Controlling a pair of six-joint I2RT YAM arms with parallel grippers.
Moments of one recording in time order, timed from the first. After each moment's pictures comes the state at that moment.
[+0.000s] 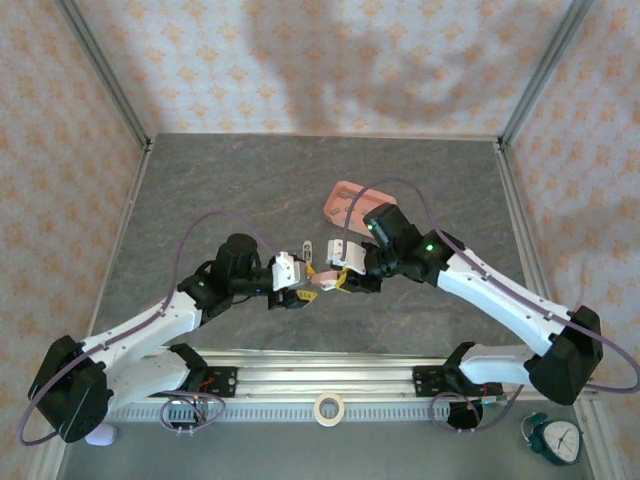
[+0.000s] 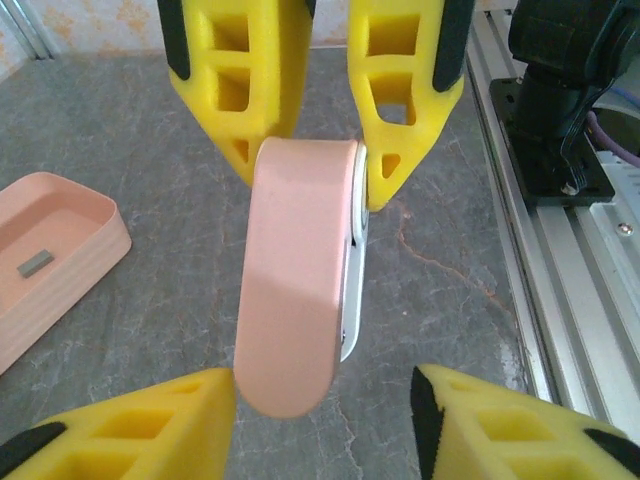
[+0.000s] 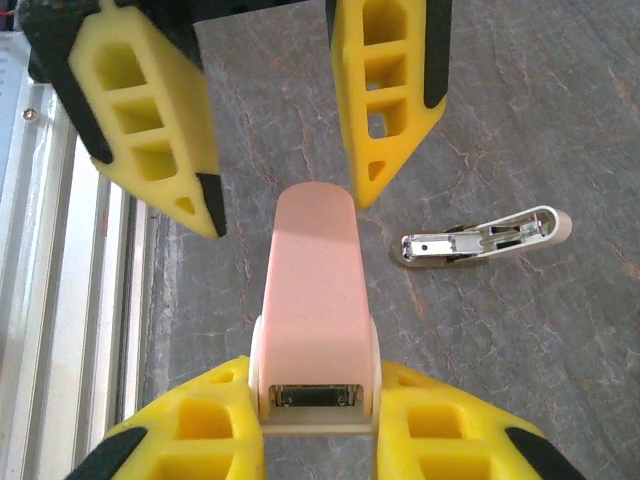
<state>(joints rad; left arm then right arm) -0.60 1.03 0.54 -0.03 0.67 0.46 0.76 1.22 1.06 -0.77 -0.45 -0.63</state>
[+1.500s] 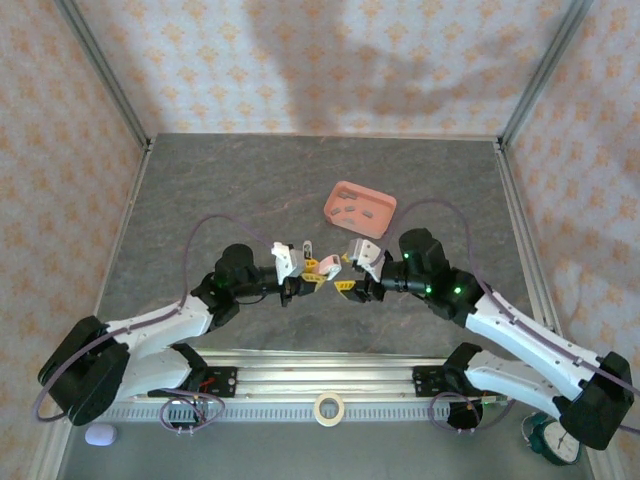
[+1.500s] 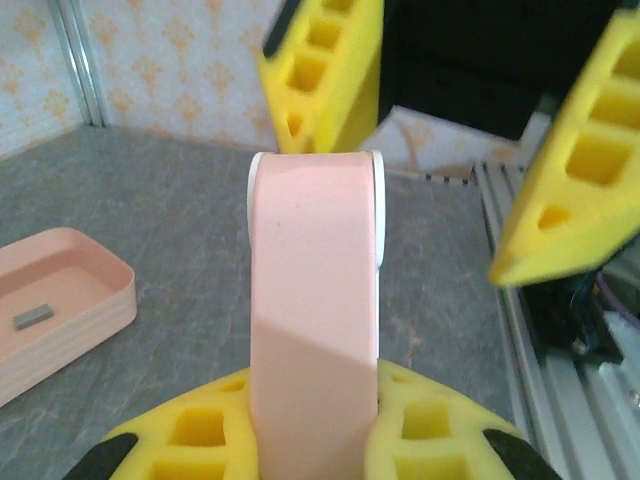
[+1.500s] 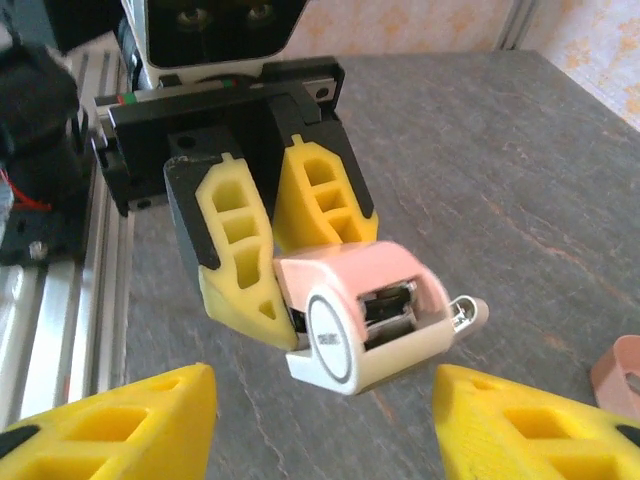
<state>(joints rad) -0.62 1.15 0.38 0.63 0.65 0.03 0.74 0.89 0.66 -0.19 -0.47 -0.30</state>
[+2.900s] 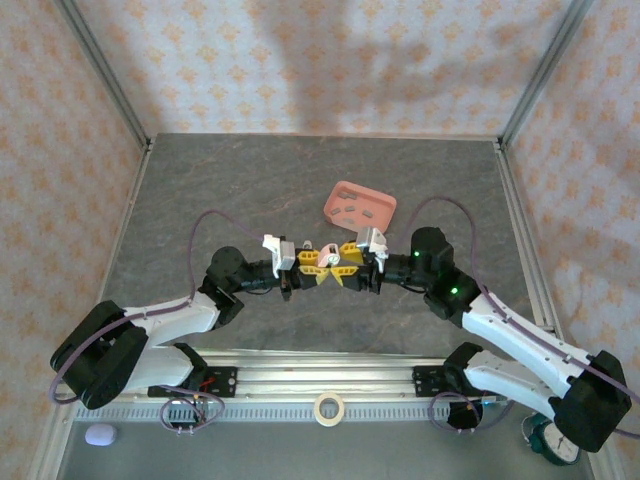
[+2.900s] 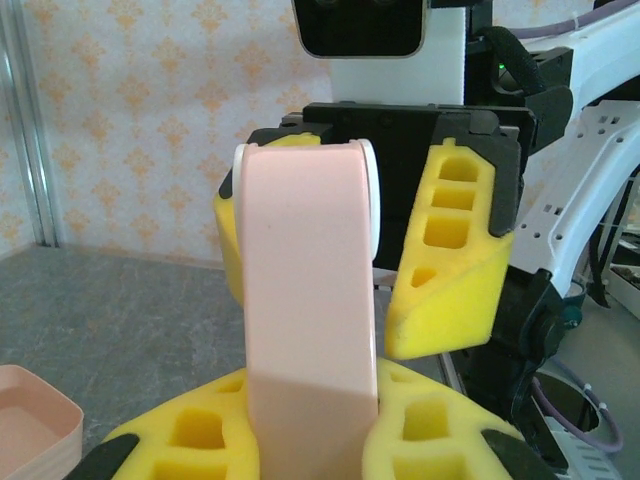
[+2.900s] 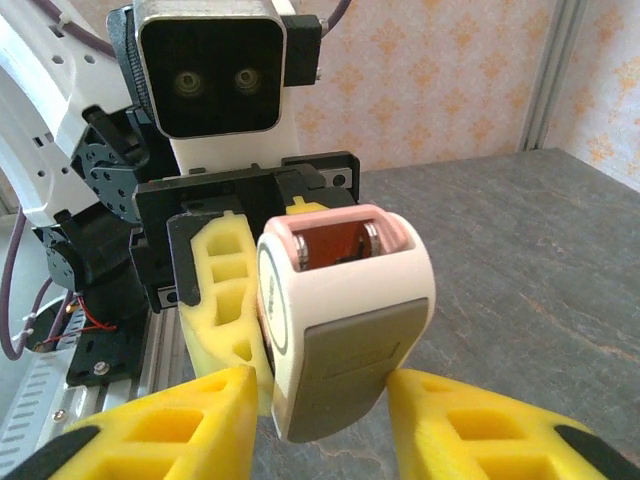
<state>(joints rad) -0.61 1.24 0.37 1.01 0.78 -0.16 0.68 0.92 0.60 0.12 -0.67 -0.11</state>
